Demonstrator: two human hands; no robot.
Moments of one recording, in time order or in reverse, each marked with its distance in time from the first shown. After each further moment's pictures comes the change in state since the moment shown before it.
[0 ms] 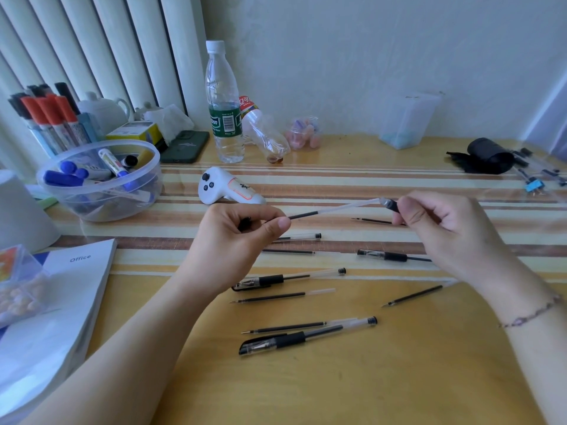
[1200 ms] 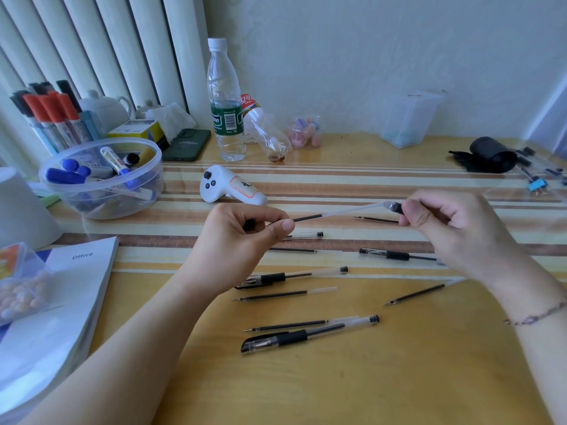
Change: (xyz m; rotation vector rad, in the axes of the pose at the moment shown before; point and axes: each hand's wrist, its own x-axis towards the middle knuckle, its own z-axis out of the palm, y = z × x) left_hand -0.002 0.000 -0.001 0.074 -0.031 0.009; right_hand 0.000 0.002 -0.006 0.029 -0.057 -0.049
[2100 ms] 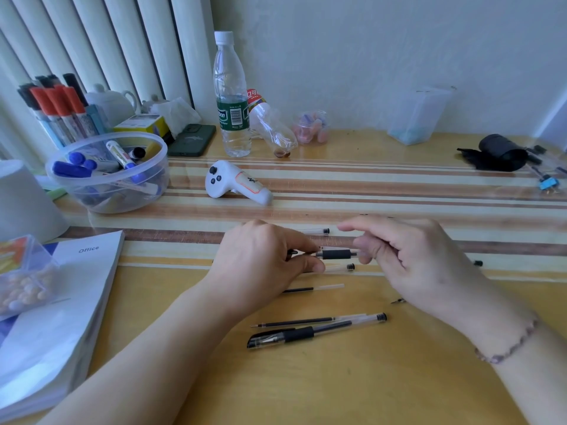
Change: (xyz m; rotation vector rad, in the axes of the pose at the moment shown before) left_hand -0.012 -0.001 0.018 0.522 -0.080 0.131; right_hand -0.016 -0.036 0.040 -0.087 -0.121 -0.221
